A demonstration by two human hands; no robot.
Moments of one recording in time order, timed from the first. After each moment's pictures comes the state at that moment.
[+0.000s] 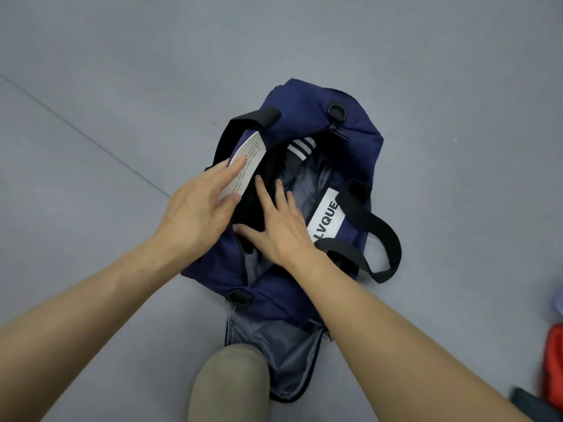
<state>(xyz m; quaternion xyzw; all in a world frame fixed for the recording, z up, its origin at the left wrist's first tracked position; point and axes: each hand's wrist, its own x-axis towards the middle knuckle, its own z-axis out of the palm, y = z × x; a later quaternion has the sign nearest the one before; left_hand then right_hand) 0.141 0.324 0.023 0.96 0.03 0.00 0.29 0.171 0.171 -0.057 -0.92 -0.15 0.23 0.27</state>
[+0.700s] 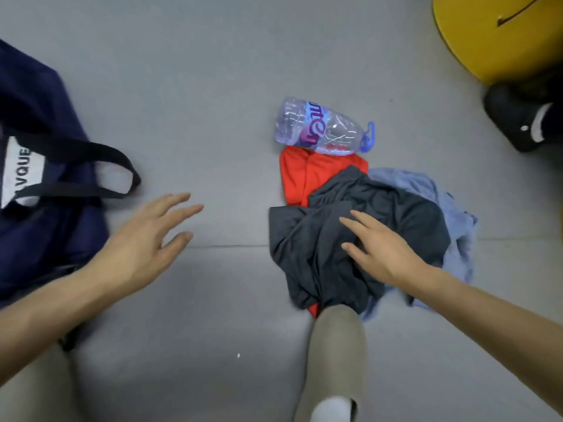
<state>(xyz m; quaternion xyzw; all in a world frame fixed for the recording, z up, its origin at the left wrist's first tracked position) 0.014 0.023 0.012 0.88 -0.34 -0.21 0.25 -0.168 -0.359 0.037 -0.95 0.13 0.26 0.09</state>
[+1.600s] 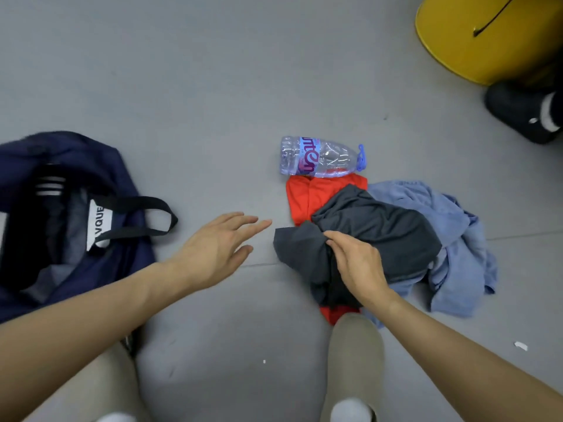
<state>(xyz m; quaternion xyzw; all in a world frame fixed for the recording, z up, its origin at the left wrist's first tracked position) 0.002 -0.057 0.079 0.84 -0.49 -0.19 0.14 -0.173 -0.303 0.028 -0.94 0.24 -0.06 0.25</state>
